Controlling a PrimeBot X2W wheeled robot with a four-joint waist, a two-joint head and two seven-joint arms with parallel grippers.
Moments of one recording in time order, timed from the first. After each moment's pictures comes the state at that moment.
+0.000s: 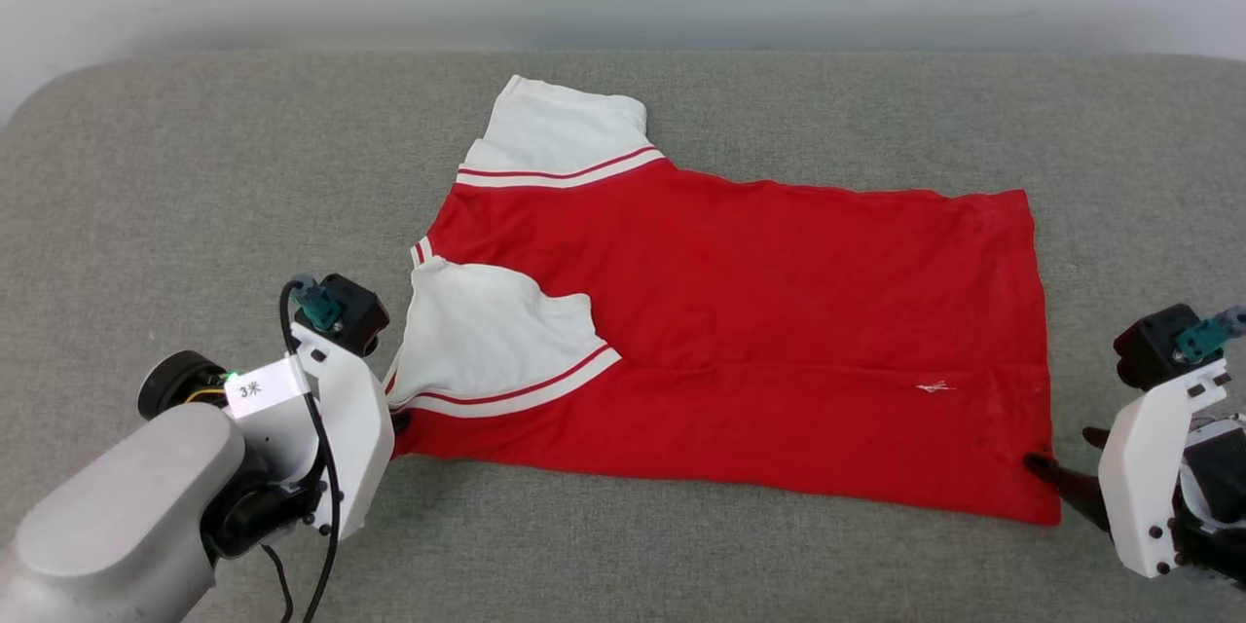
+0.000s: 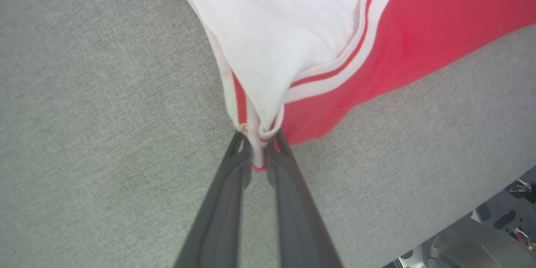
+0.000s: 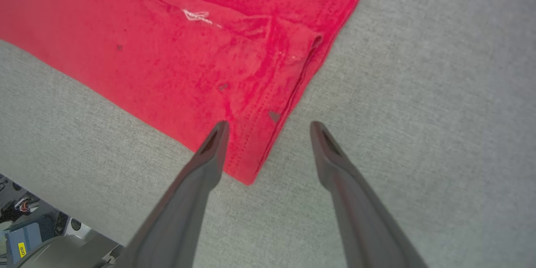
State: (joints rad) left arm -0.65 0.75 -0.94 0.25 -0.94 -0.06 0.55; right arm -0.26 -0.66 0.32 0.10 0.69 0.13 0.75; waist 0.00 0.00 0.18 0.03
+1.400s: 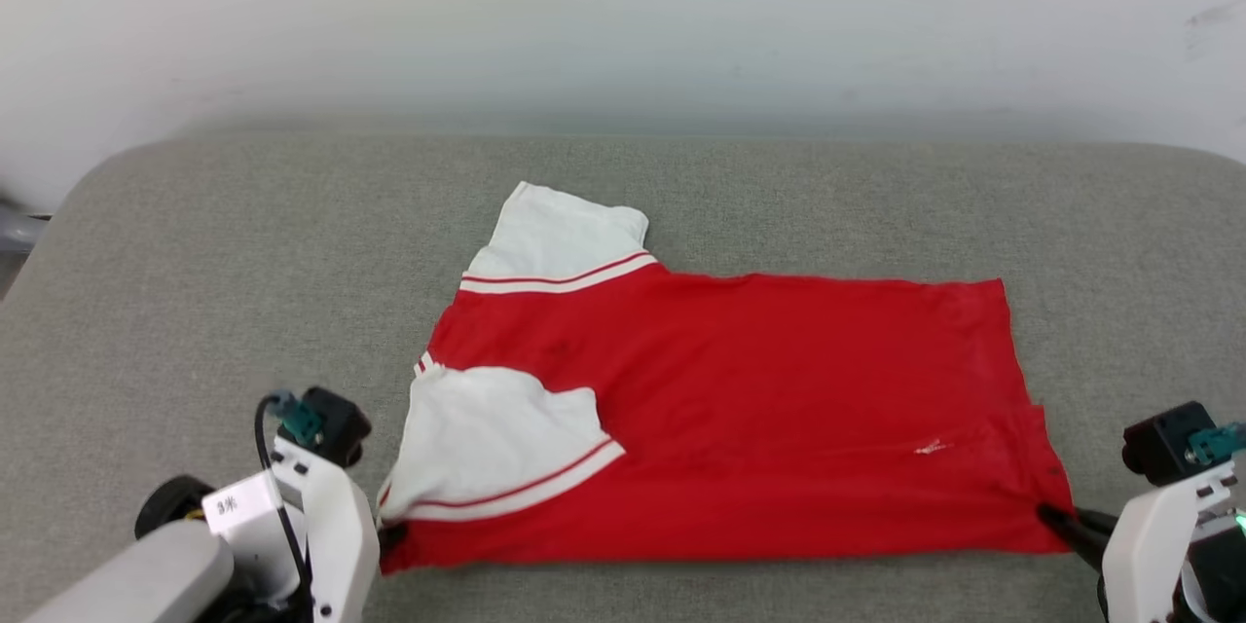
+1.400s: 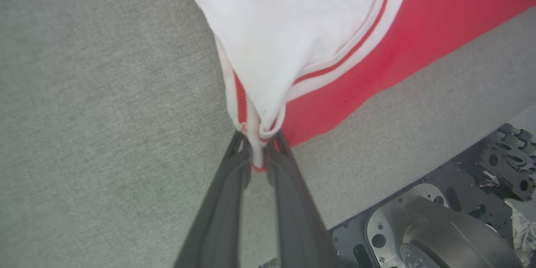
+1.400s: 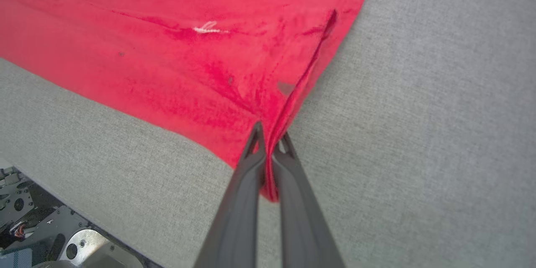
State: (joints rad) left arm -0.48 0.81 -0.94 0.17 -1.01 -0.01 0.47; right arm -0.14 -0.68 0.40 0.17 0.72 0.13 0.44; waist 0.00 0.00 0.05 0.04
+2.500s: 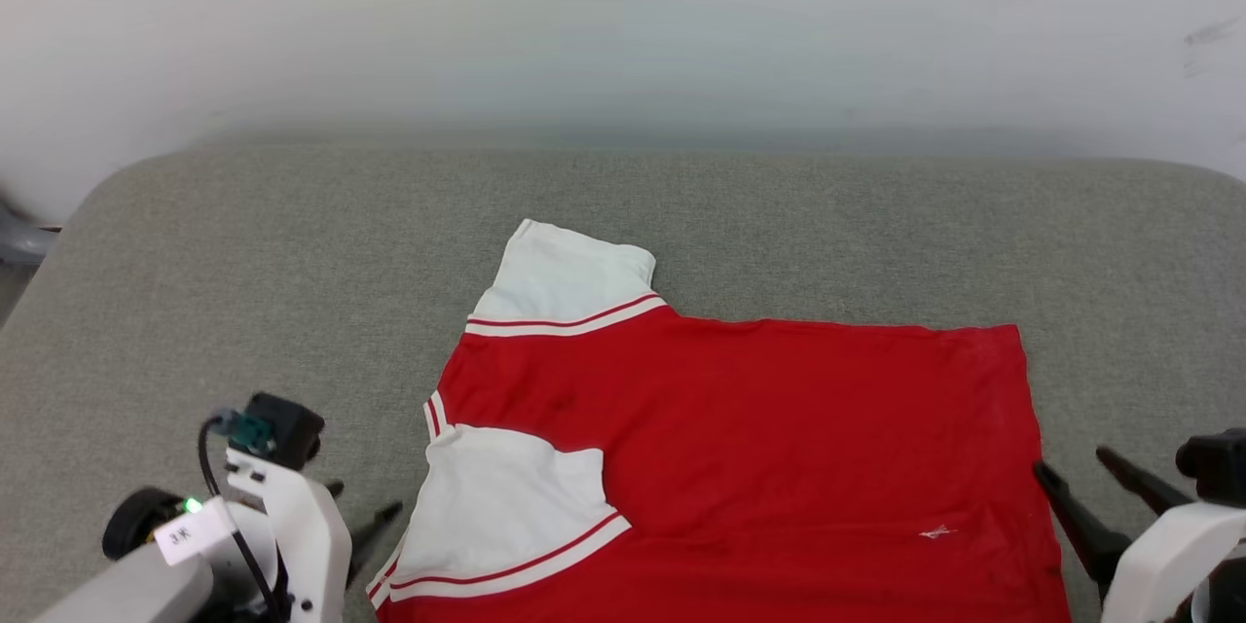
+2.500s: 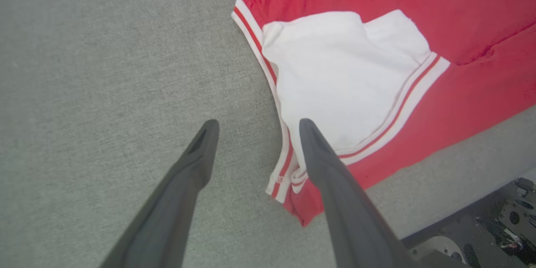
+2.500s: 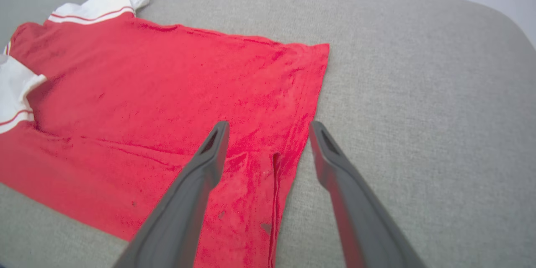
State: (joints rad) left arm -0.39 0.81 -0.90 0.19 -1.01 0.05 0.30; right arm 0.00 -0.52 0.17 0.14 0.56 0.13 0.22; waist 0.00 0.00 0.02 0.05
